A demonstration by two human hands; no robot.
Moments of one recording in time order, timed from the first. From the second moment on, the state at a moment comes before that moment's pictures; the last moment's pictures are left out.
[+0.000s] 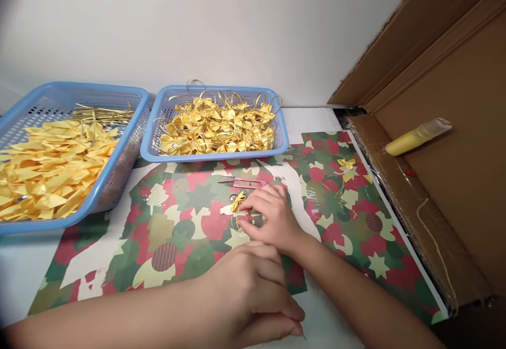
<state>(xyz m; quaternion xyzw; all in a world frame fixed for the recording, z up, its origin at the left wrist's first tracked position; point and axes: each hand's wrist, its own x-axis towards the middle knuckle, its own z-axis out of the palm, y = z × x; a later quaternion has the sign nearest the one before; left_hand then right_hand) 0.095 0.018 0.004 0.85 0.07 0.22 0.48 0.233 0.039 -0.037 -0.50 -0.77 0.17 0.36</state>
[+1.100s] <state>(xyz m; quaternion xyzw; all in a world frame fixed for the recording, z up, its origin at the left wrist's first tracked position) 0.097 0.012 -0.013 0.82 0.04 0.14 0.55 0.226 0.045 -0.037 -0.55 -0.76 0.13 0.34</state>
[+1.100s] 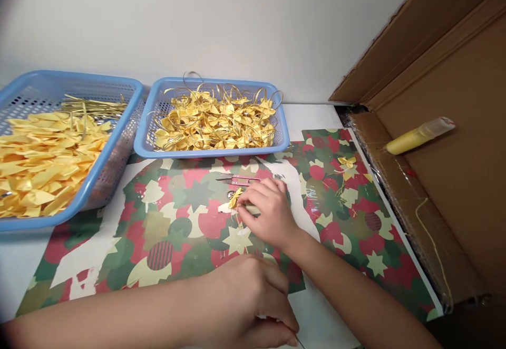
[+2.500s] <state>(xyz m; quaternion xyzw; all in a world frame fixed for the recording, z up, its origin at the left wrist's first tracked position) 0.098 0.015 -0.013 0.84 0.04 0.14 0.52 0.223 0.045 -0.037 -0.49 -0.79 0.04 0.36</state>
